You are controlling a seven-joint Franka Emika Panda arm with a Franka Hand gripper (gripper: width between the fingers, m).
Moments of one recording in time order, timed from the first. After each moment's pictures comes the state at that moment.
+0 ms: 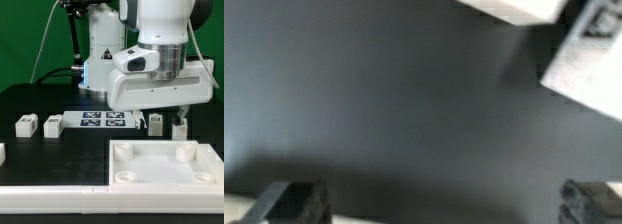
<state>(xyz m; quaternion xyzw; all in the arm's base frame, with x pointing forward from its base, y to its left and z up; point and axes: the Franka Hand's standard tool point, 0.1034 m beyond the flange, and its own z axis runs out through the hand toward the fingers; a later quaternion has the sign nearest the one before) 0.442 0.099 0.034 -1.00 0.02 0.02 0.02</state>
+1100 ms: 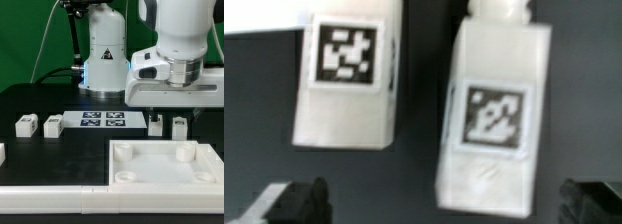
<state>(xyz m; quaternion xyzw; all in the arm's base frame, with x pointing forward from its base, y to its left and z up) 0.417 0.132 0.038 -0.98 0.03 0.21 0.02</state>
